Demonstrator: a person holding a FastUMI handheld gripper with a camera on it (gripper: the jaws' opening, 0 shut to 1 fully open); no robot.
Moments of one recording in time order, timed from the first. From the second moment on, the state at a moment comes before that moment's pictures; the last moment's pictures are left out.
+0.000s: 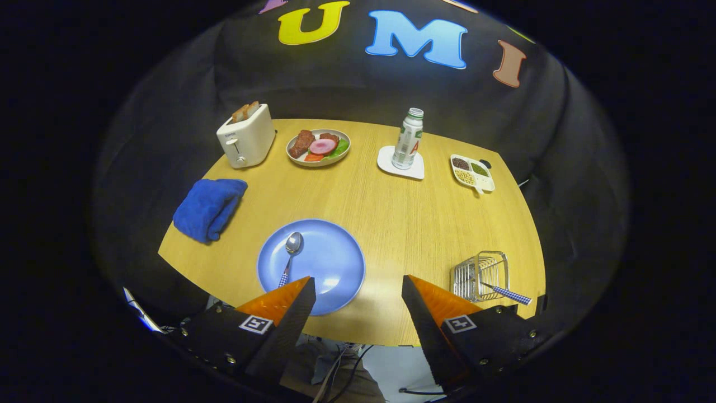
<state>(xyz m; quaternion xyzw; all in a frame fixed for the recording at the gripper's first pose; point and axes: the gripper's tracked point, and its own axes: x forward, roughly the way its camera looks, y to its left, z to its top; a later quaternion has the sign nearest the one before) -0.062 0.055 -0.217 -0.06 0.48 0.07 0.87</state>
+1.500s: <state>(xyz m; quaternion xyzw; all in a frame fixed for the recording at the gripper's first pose) -0.090 0.146 -0.346 -0.06 0.61 0.09 0.79</state>
